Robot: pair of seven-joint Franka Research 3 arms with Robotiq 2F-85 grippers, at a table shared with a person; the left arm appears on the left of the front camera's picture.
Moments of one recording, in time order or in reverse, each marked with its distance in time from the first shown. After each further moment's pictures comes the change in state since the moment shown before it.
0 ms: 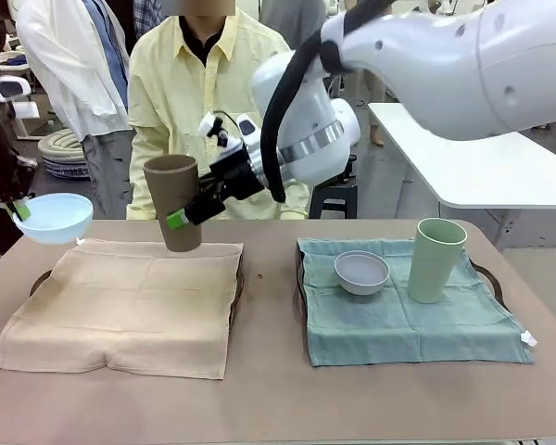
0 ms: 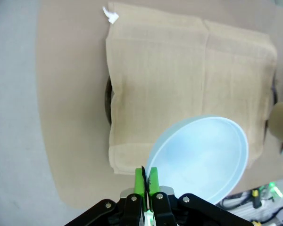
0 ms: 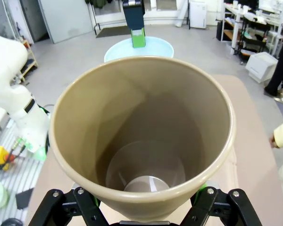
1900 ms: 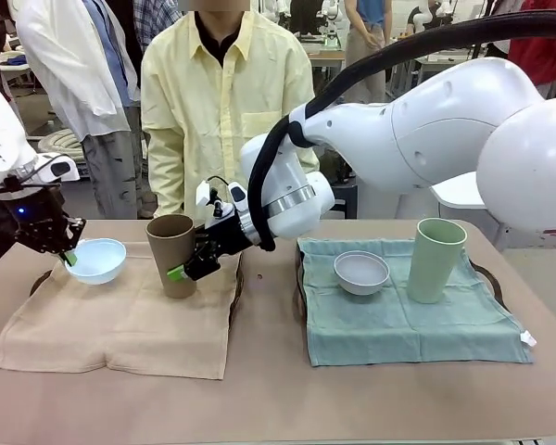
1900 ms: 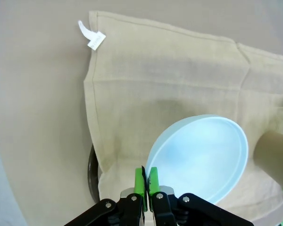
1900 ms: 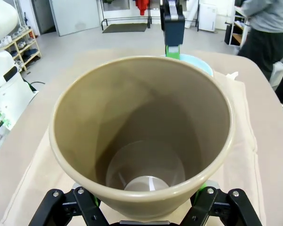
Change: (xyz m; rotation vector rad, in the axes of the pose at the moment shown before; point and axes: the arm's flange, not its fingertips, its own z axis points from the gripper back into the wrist) left arm 0.052 0.007 -0.143 -0.028 -0.057 -0.007; right arm -0.098 -0.034 -0.078 0.035 -0.031 0.063
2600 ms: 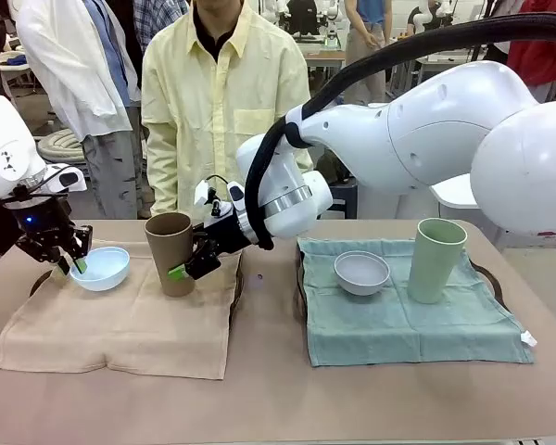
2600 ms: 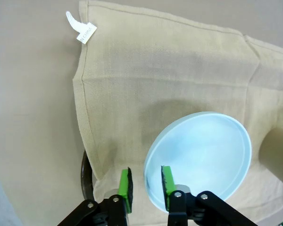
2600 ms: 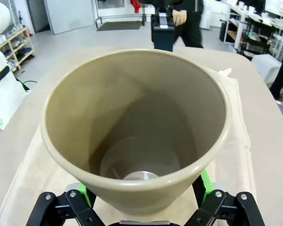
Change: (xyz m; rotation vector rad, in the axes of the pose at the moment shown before) left arm 0.001 -0.003 -0.018 0.004 0.035 -0.008; right arm 0.000 -0.005 0.000 -0.036 0.022 -0.003
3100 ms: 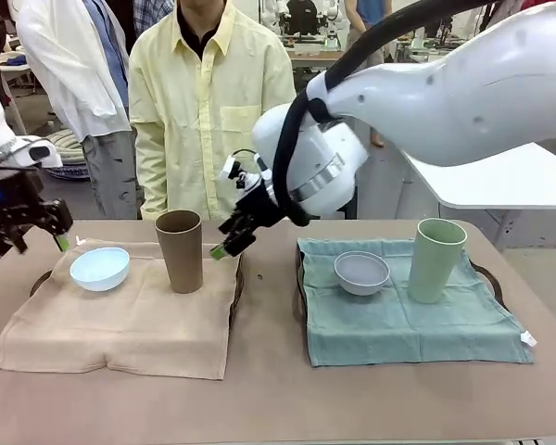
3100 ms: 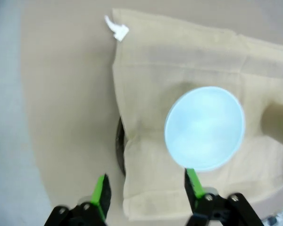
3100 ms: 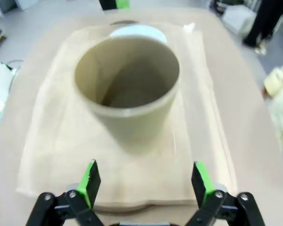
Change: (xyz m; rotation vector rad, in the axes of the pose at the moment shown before) left arm -0.019 0.018 0.073 0.049 -0.028 -0.021; right arm 0.034 0.019 0.100 -0.152 0.287 -0.109
